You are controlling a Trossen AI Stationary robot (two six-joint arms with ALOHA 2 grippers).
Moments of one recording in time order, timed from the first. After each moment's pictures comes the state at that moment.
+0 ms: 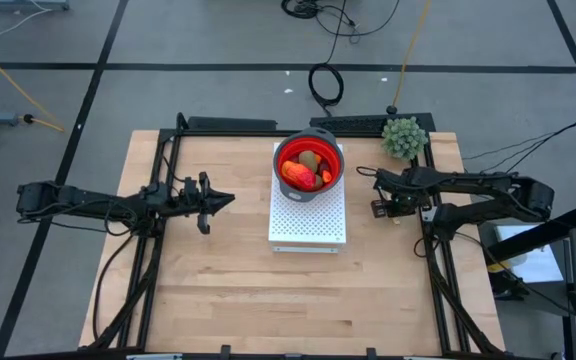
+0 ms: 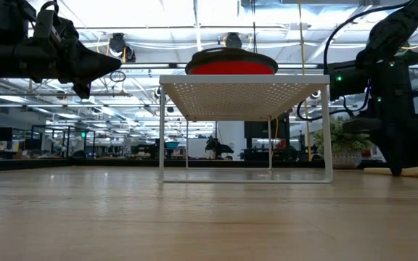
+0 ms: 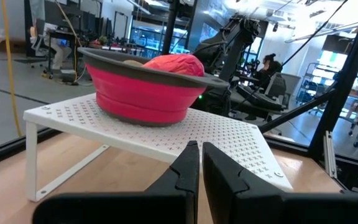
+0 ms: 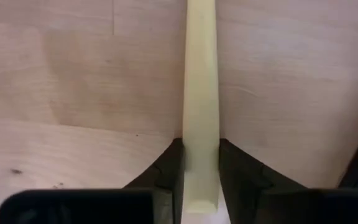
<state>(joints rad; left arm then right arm) 0.10 0.73 0.02 0.82 -0.03 -0.21 -0.47 1.20 0.47 -0.91 -0.05 0.96</state>
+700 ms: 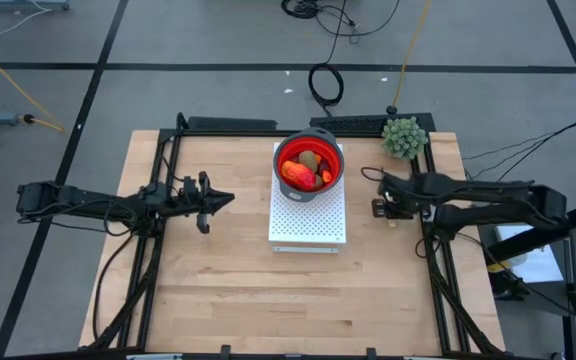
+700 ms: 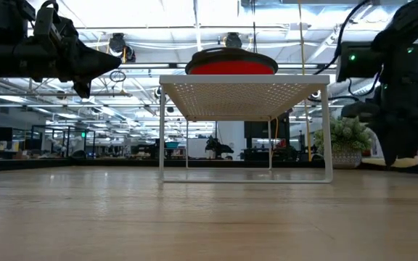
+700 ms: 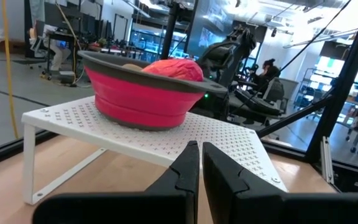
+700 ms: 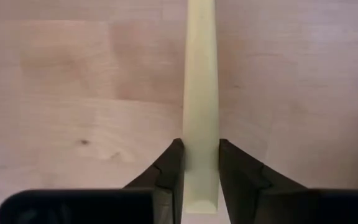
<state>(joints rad) 0.10 0.73 0.02 0.83 -0.03 -0.22 -0.36 0.99 0.46 -0.87 -0.06 1.18</state>
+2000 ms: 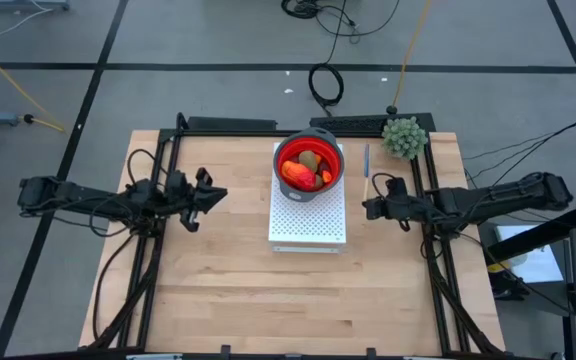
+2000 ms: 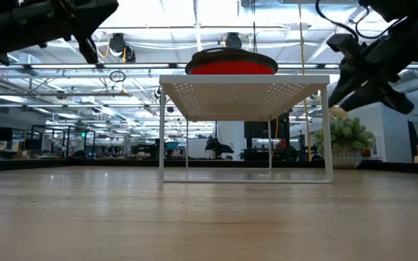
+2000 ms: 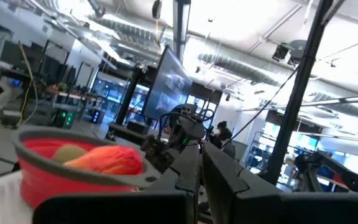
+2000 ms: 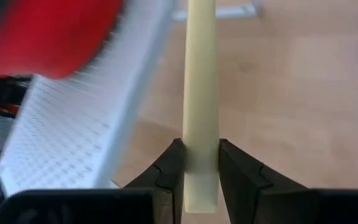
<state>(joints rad) 0.01 0.73 0.12 1.02 -0.03 -0.33 0.10 0.77 0.47 -0.48 0.44 1.32</state>
